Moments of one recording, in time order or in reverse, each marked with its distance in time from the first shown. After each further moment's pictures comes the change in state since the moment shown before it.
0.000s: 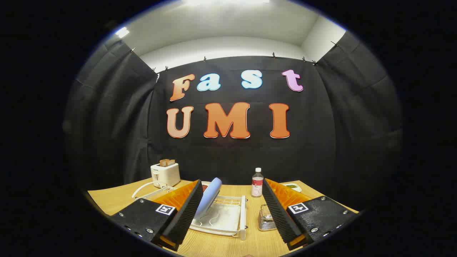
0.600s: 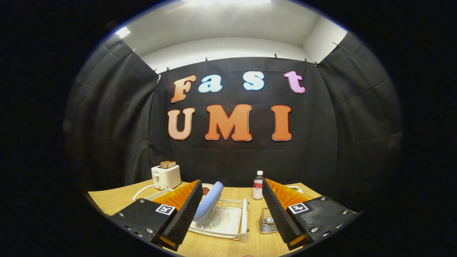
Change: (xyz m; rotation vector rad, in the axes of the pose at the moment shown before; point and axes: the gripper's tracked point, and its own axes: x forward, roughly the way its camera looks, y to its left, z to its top) arm 0.009 0.000 0.005 0.001 -0.005 0.012
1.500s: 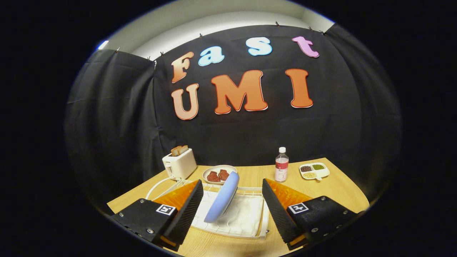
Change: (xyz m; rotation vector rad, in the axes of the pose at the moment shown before) arm 0.087 0.023 -0.037 0.135 0.322 0.149
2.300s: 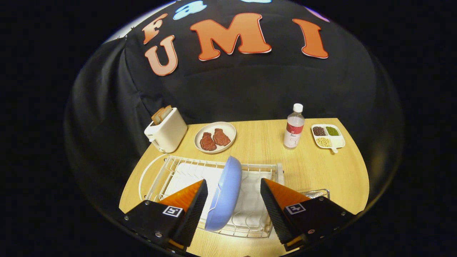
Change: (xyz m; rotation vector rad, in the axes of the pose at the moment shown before) arm 0.107 0.003 -0.051 0.059 0.552 -0.047
